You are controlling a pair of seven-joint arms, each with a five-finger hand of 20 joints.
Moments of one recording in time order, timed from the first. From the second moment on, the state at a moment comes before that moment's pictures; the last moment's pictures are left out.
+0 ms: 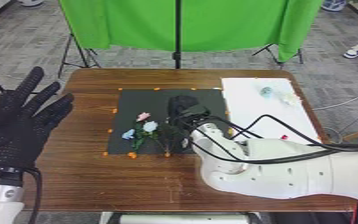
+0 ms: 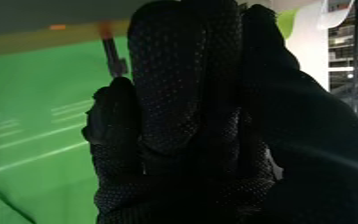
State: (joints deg) left arm 140.9 -53.4 -110.5 -138.5 27.6 7.4 18.3; right arm -26.9 -57.0 -13.4 -99.3 -109.9 29.3 47.4
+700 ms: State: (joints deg) left arm 140.8 -52.7 -108.7 -138.3 27.6 7.4 19.2; right arm -27.1 -60.5 -15.8 -96.4 -110.0 30.3 49.6
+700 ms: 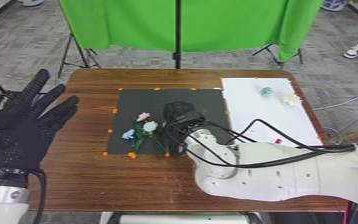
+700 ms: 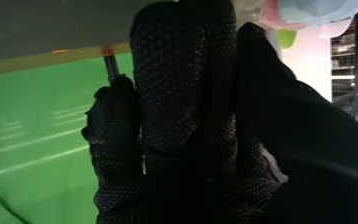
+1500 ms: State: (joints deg) left arm 140.8 -53.1 -108.5 -138.3 27.6 7.6 18.7; right arm -26.5 -60.2 -16.8 -98.6 -112.1 32.1 51.5
